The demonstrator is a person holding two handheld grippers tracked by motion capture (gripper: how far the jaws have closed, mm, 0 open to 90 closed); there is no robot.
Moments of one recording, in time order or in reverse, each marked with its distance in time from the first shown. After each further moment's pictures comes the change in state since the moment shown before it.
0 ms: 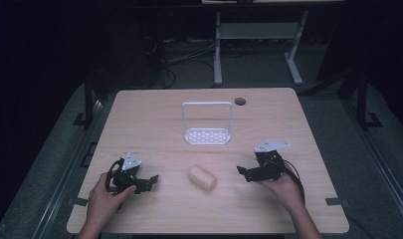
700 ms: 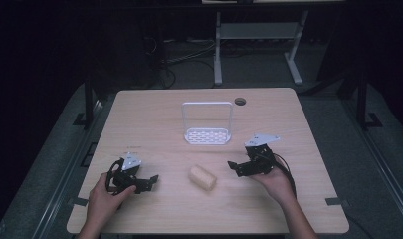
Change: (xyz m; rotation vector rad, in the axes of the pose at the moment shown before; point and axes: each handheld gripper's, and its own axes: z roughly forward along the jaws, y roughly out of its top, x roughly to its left) left arm 0.000 0.000 0.000 0.000 0.000 0.000; right arm 0.011 0.024 0.013 -0.015 0.037 -0.038
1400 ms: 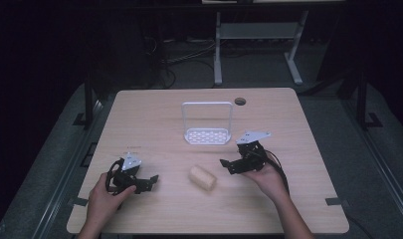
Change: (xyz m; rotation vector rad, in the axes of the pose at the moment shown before) left arm 0.000 0.000 0.000 -0.003 0.001 -0.003; right arm 0.010 0.016 0.012 -0.007 0.031 -0.028
